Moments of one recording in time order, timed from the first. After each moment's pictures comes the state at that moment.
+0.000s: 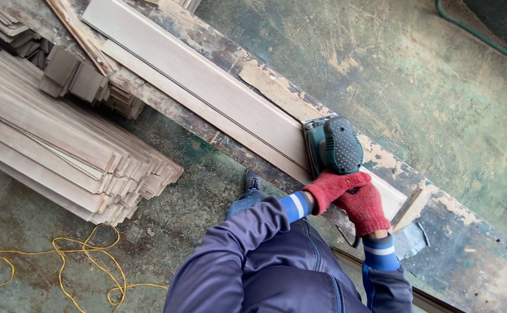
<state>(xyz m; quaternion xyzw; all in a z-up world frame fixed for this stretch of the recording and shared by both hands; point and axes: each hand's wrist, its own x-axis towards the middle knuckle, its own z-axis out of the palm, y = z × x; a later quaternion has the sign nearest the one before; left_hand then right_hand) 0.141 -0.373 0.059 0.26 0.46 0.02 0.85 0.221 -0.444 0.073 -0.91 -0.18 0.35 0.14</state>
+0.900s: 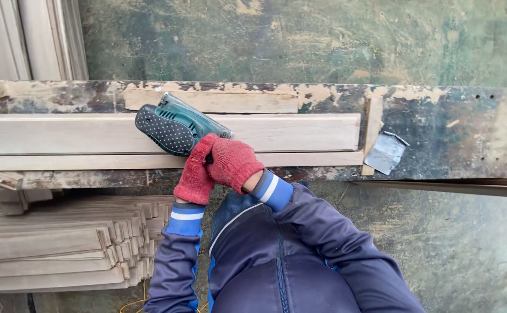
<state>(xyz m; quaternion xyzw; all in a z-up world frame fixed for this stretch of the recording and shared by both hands) 0.067 -0.240 -0.055 0.25 0.49 0.02 0.83 0.162 -0.340 0.045 -0.89 -0.24 0.36 0.13</state>
